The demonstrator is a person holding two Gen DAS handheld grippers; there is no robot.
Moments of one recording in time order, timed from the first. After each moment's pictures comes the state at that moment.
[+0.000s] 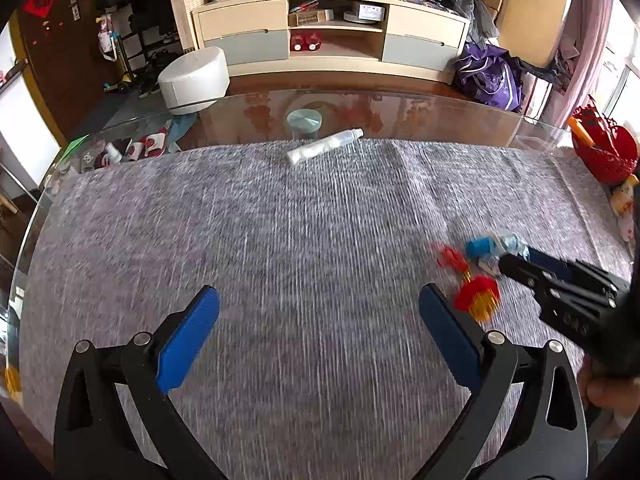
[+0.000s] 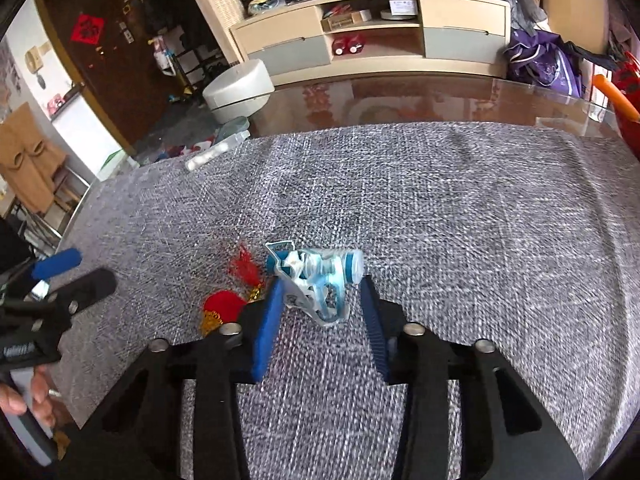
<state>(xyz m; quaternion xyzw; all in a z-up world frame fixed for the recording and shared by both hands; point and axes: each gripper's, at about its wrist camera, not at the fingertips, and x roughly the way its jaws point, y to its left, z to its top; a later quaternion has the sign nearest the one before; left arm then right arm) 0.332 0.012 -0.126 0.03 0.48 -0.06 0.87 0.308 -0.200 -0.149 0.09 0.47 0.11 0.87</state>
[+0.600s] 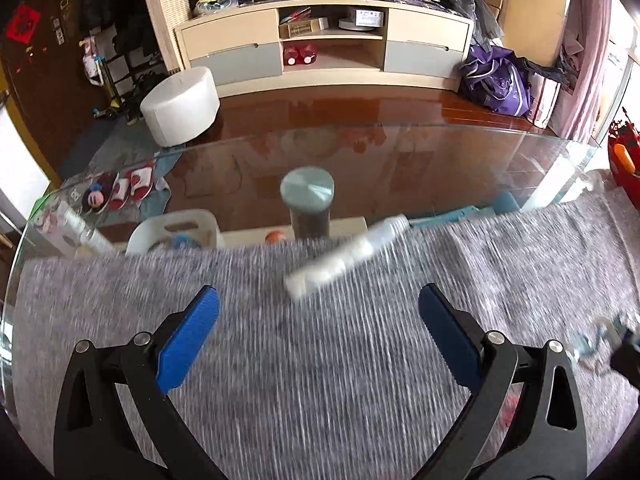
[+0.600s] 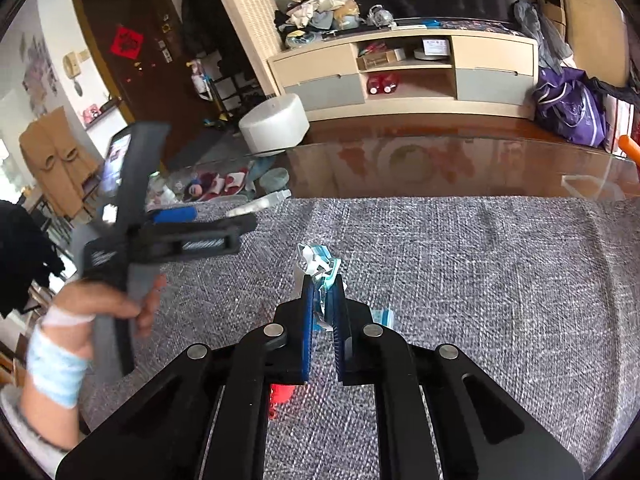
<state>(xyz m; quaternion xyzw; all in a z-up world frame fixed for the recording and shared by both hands) 0.463 -0.002 -0.159 0.06 0.46 -0.07 0.88 0.326 -0.200 -0.115 0.09 0.41 0.17 0.89</state>
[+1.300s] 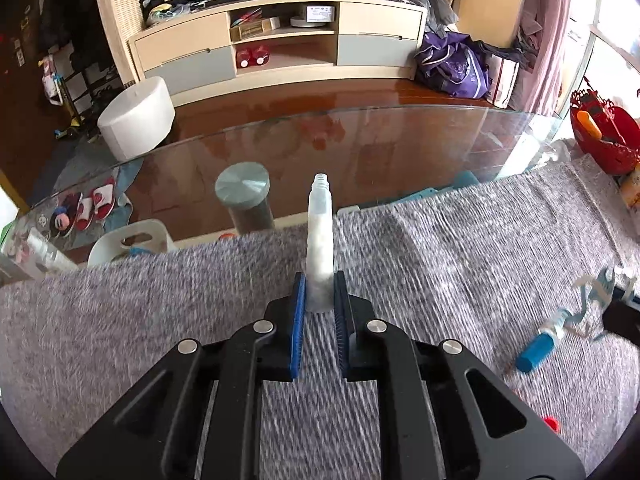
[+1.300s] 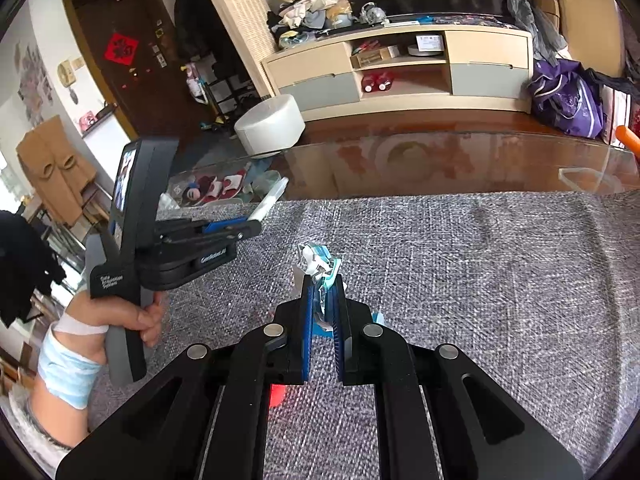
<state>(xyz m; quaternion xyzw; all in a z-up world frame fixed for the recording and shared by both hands) 0.445 -0.022 -0.168 0.07 0.46 -0.14 0.87 0.324 -0.208 -0.109 0.10 0.41 0.16 0.89</state>
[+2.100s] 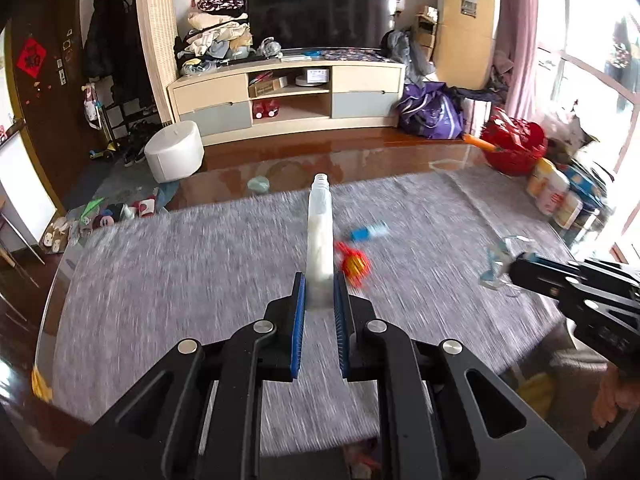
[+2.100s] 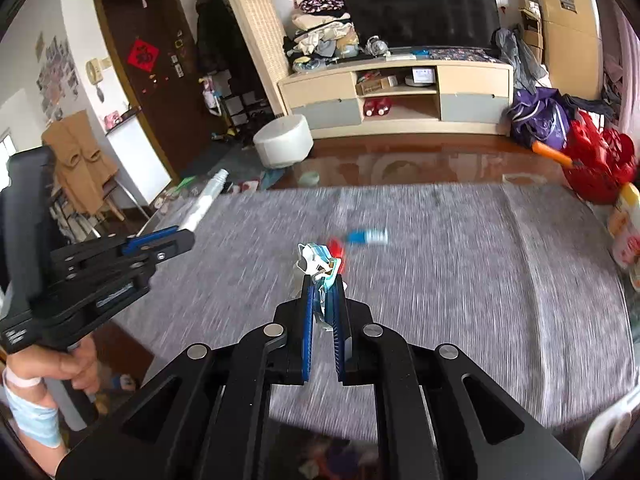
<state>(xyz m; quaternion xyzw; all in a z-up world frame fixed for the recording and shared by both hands) 0.158 -0.027 -0.017 0.06 0.38 -0.13 0.91 0.125 -0.221 -0.020 0.09 0.39 0.15 0.90</state>
